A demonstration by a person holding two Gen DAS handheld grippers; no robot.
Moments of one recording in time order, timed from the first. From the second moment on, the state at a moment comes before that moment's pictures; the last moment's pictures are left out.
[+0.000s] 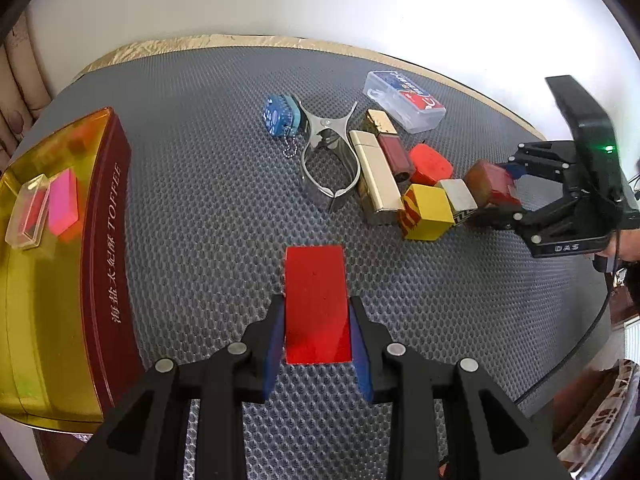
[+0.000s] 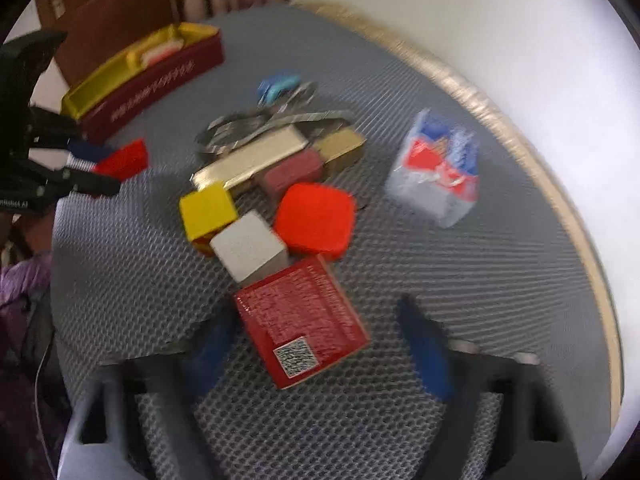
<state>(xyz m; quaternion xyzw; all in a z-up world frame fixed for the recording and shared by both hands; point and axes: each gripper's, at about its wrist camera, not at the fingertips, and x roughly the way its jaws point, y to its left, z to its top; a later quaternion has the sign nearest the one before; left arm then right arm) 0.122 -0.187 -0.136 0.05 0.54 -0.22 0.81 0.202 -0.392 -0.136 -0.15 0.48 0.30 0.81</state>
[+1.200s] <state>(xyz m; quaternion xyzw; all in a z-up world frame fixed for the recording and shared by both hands) 0.114 -0.183 -0.098 0.12 0.53 -0.31 0.78 0.125 -0.473 -0.157 0.19 0.37 0.11 0.90</state>
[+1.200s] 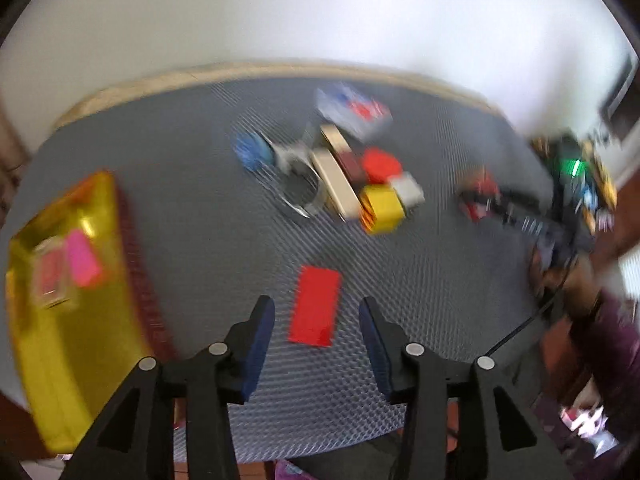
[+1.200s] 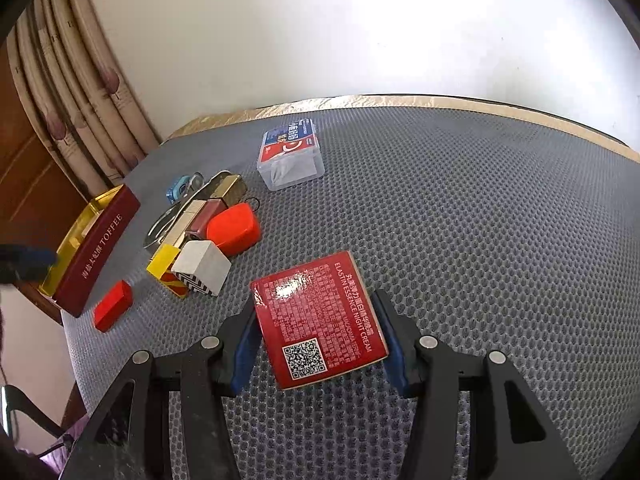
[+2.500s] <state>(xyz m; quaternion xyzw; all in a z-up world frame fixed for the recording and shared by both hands) 0.263 -0.041 -0.103 0.00 0.54 -0.11 0.83 0.134 -0.473 -0.164 0.19 0.38 0.12 0.90</state>
